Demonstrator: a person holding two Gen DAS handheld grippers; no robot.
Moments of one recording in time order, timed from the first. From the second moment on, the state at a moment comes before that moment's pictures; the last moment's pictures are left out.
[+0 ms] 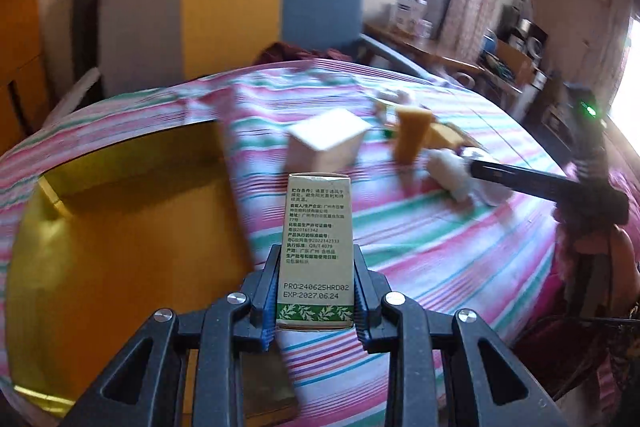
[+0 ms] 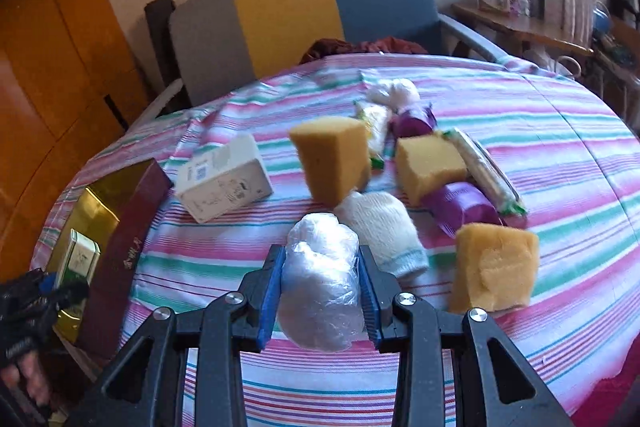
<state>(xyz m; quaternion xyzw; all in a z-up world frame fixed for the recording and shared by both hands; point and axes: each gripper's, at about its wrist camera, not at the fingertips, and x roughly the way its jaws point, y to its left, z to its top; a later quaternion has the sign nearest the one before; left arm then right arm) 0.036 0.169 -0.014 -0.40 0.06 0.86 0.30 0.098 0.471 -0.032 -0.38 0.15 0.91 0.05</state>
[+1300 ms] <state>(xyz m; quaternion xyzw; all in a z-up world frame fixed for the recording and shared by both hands) -0.036 -0.028 -0.070 -0.48 0.08 0.87 0.06 0.061 0.172 0.003 -0.38 0.07 0.90 -0.18</state>
